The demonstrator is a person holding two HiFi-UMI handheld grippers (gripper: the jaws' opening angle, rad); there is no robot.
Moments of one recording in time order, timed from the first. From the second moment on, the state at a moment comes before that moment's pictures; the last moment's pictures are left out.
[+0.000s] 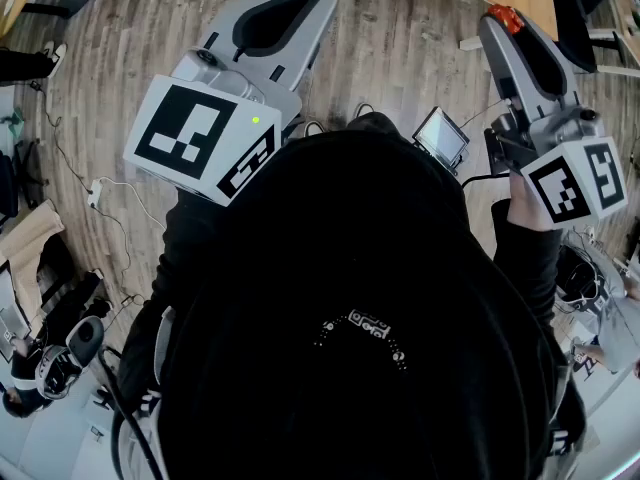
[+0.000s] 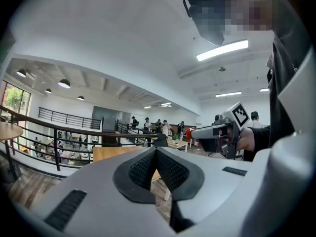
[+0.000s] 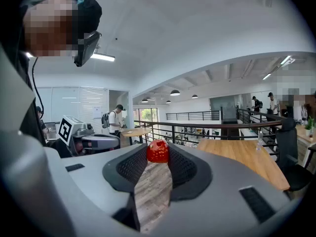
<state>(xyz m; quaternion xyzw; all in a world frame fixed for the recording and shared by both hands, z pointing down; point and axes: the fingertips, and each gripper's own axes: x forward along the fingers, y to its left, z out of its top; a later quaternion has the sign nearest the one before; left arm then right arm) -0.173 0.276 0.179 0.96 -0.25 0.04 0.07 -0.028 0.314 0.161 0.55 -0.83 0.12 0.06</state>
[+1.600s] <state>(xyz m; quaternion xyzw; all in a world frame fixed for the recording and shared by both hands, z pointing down) -0.014 0.270 0.134 0.98 -0.20 0.05 0.04 0.100 0.276 0.135 0.50 -0.85 0.14 -0.01</state>
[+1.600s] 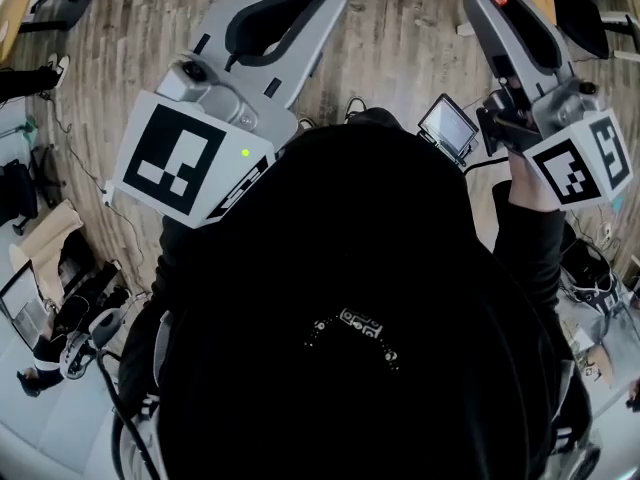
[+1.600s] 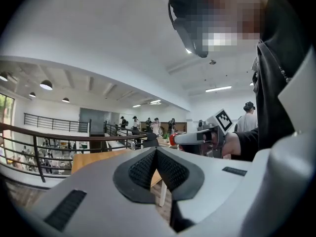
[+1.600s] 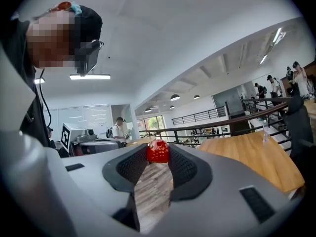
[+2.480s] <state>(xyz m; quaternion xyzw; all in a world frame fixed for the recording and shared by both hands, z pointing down) 0.054 0.276 0.131 0.97 -0.19 0.08 0.09 0.187 0.286 0.131 0.49 -0.86 0.14 -0.04</state>
